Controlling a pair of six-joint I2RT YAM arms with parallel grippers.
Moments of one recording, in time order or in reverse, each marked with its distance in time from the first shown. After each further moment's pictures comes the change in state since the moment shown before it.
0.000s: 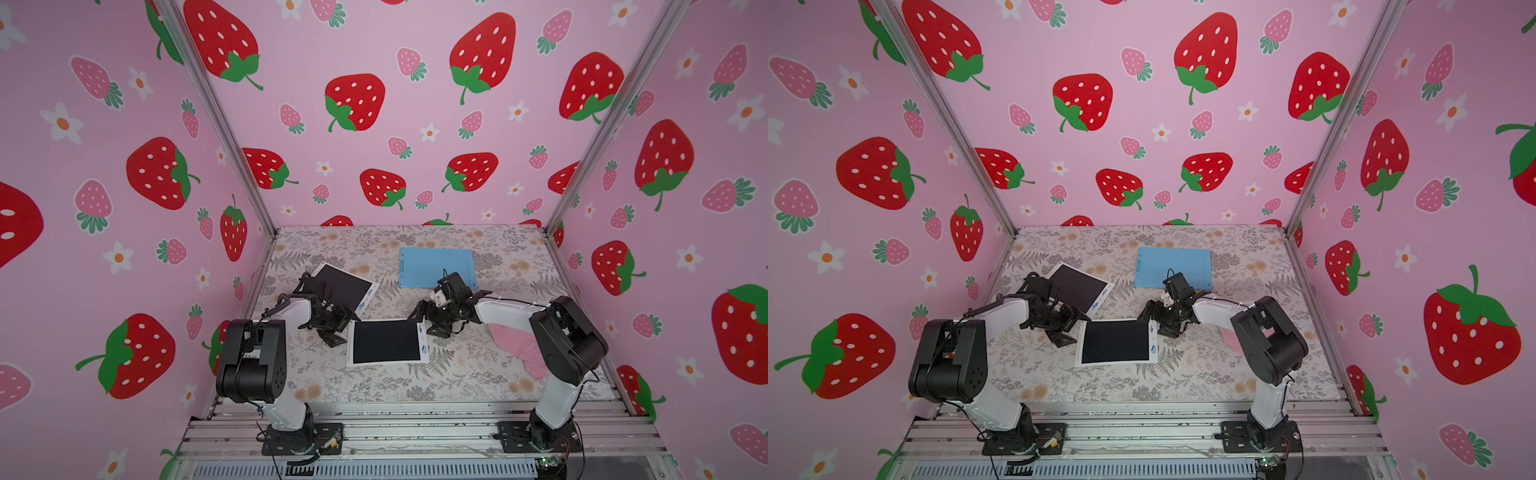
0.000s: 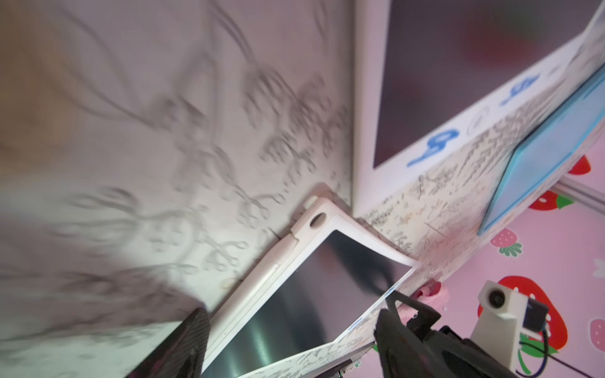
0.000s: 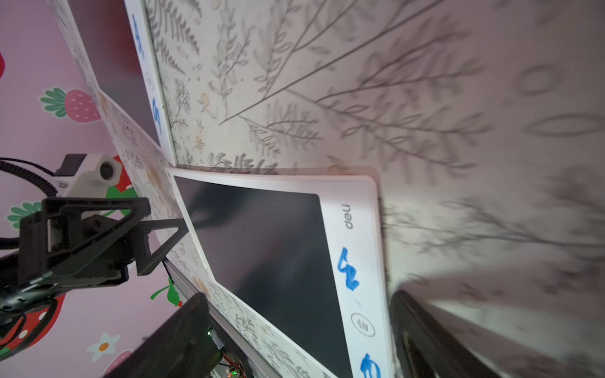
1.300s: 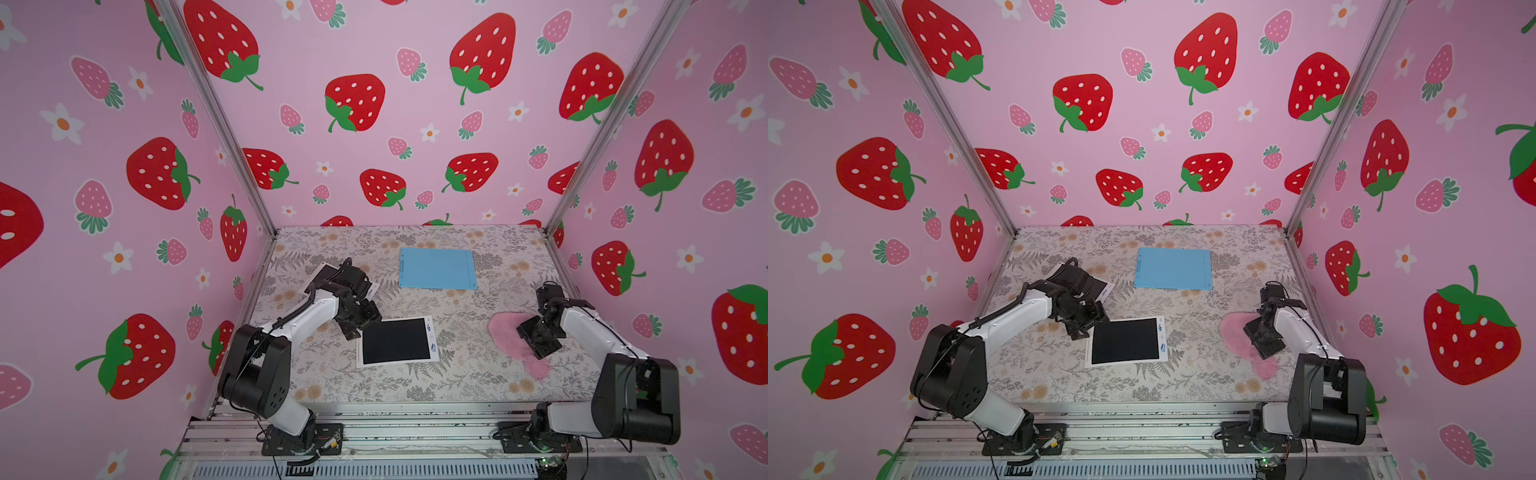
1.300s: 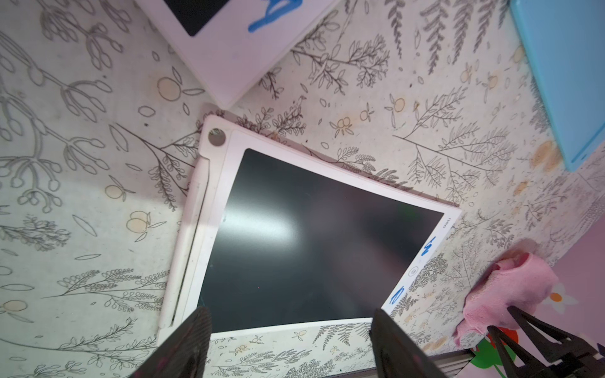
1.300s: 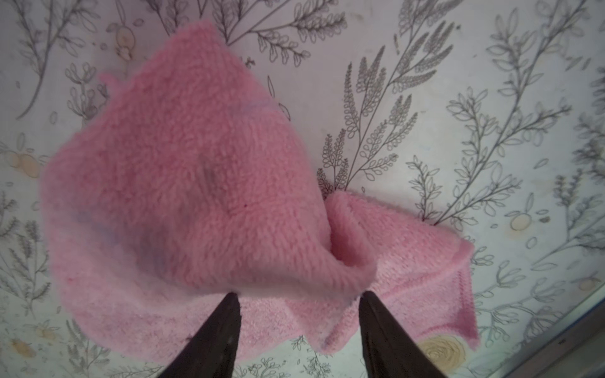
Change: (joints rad) left arm -0.299 -0.068 0.196 -0.220 -0.266 0.004; right arm -0.669 -0.433 -0.212 -0.689 0.700 0.108
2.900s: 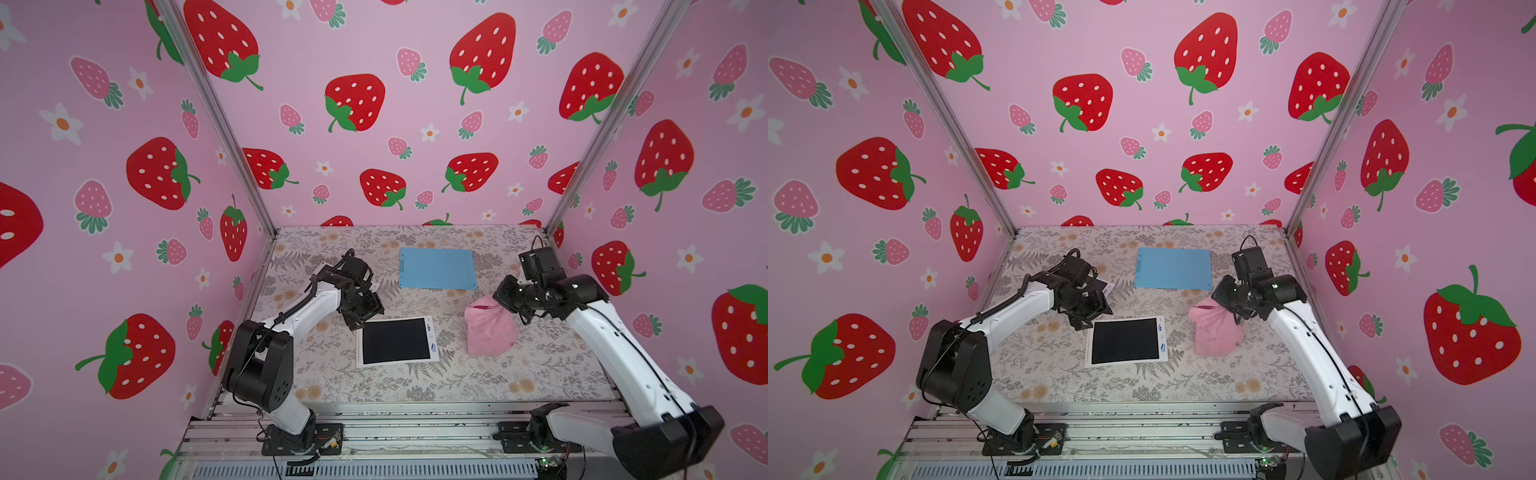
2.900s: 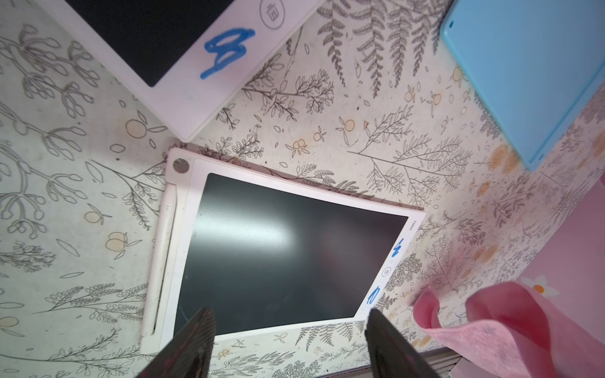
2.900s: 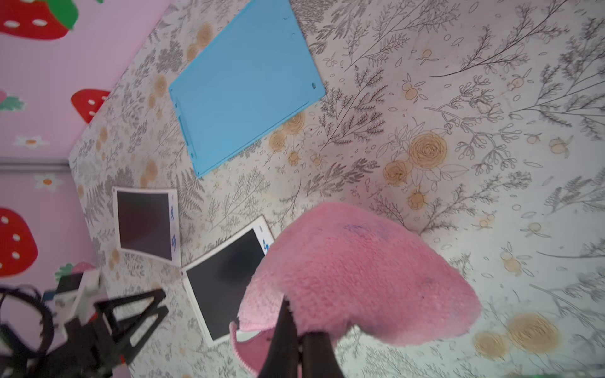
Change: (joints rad) left arm -0.002 0.039 0.104 -0.025 0.003 0.023; right arm 0.319 -0.077 0.423 -0.058 -0.124 -0.220
